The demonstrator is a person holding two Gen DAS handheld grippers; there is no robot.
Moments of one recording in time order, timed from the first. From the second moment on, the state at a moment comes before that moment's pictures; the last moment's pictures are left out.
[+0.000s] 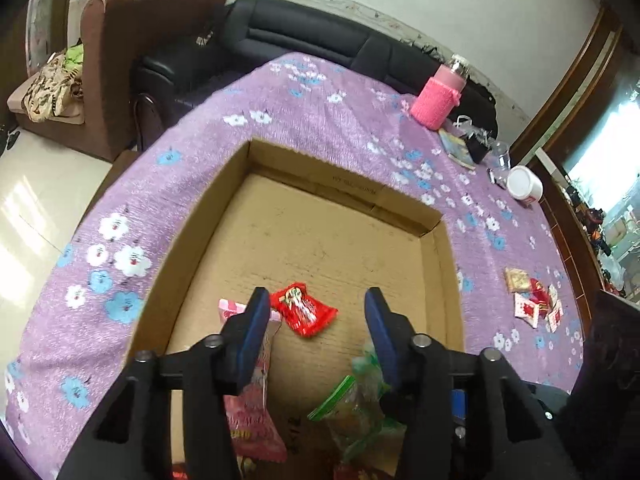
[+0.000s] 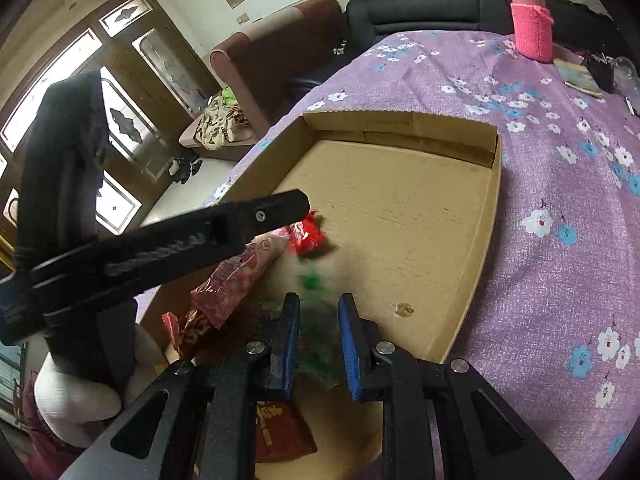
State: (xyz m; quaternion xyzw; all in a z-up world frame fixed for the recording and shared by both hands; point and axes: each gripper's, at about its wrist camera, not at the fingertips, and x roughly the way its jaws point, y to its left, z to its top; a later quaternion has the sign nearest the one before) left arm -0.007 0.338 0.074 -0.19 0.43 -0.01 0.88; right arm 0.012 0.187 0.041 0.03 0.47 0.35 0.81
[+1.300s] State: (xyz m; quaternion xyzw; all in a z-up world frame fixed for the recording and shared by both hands) left arm -0.142 0.171 0.175 -0.19 0.34 -0.14 0.91; right arm -0.105 -0.064 0.106 0.18 0.34 0.20 0.90
